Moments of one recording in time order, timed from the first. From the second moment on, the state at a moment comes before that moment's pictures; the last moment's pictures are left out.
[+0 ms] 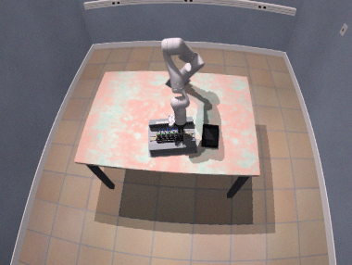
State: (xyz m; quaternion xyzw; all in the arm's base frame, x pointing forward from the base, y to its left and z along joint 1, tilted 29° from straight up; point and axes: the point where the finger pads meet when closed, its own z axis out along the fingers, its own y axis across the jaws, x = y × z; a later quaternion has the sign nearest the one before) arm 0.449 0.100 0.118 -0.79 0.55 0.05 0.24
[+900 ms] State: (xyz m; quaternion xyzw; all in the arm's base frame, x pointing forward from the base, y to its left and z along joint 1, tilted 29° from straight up) arm 0.448 0.100 0.118 -0.79 0.55 0.04 0.26
